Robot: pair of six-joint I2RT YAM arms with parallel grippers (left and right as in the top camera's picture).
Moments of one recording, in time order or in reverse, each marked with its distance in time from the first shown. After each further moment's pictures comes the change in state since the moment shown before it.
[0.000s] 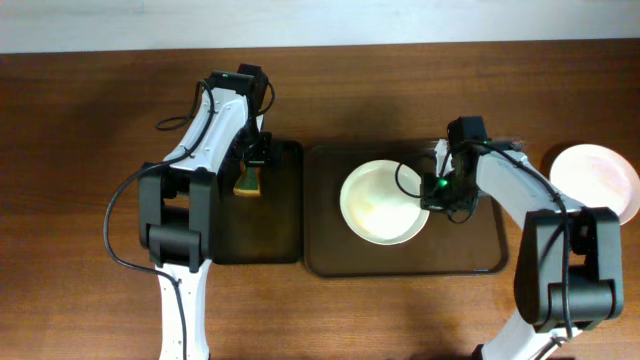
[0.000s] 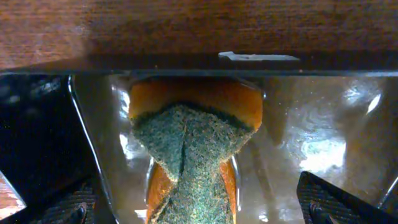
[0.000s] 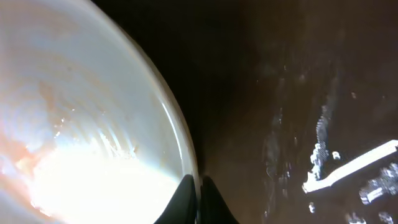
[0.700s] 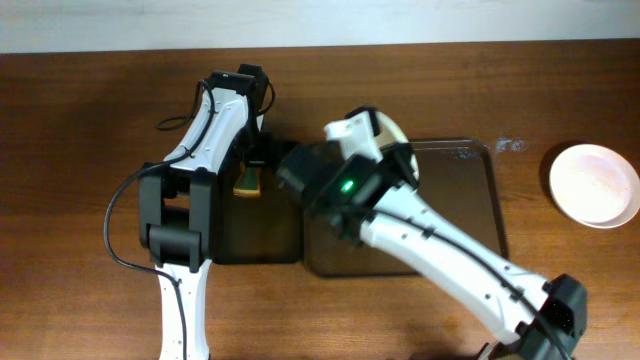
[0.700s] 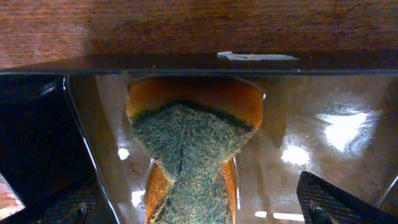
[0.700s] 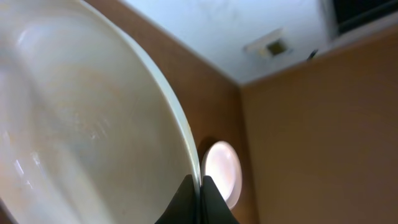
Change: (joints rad) left arm -0.001 0.000 0.000 0.000 0.000 0.000; right arm 0.840 -0.124 0.484 -0.613 1.412 0.376
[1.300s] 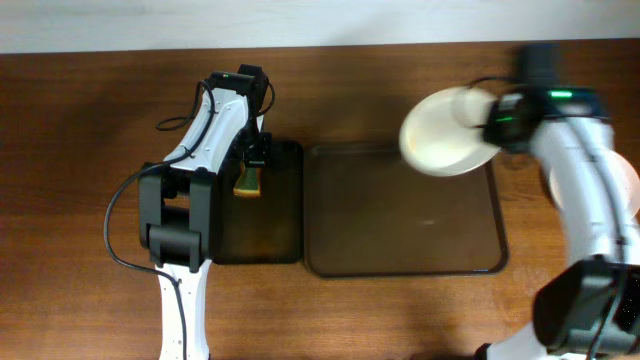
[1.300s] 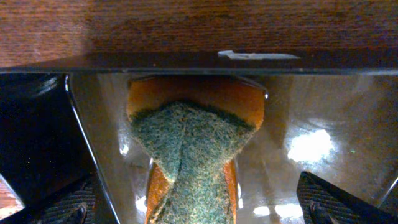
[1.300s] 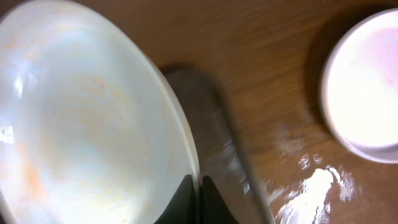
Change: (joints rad) left arm 0.000 0.000 -0.002 0.001 -0.001 0.000; right arm -1.030 0.003 -0.049 0.410 -1.133 -0.244
